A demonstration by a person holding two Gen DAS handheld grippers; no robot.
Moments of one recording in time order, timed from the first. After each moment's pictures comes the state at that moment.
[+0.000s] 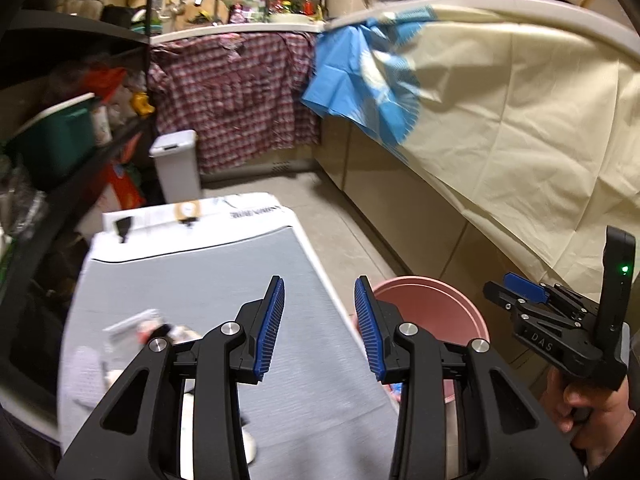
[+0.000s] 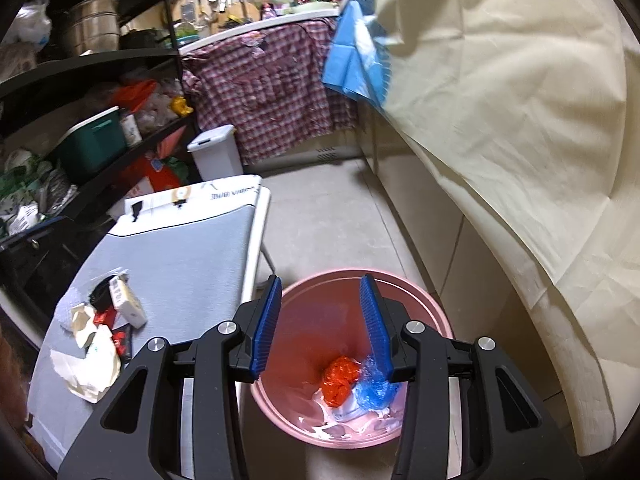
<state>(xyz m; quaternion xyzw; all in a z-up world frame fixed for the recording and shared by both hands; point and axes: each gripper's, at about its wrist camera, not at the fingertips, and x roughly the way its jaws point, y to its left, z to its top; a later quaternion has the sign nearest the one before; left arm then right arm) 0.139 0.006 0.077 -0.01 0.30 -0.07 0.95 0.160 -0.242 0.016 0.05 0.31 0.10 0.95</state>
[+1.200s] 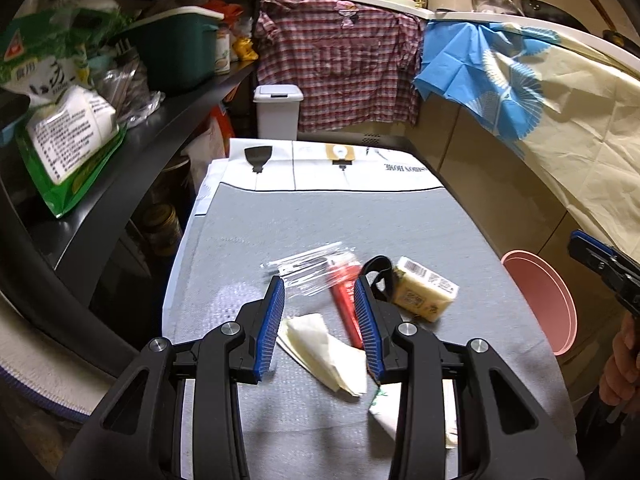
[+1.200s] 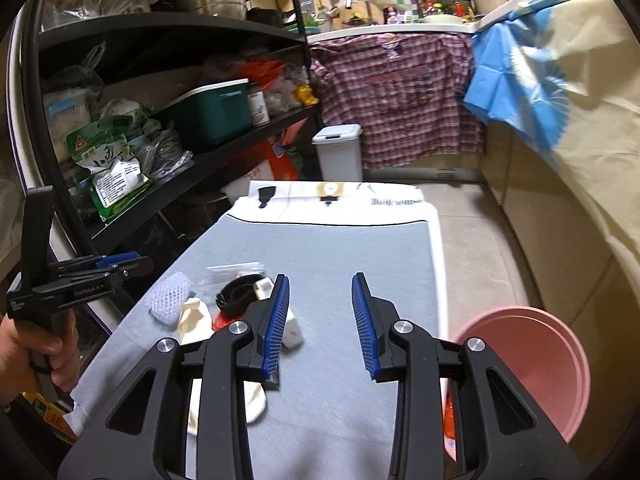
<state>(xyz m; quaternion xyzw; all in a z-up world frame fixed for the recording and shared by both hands) 0.116 0.216 0.012 -0.06 0.35 0.03 0.93 0.147 -0.066 0.027 0.01 0.28 0.28 0.92</state>
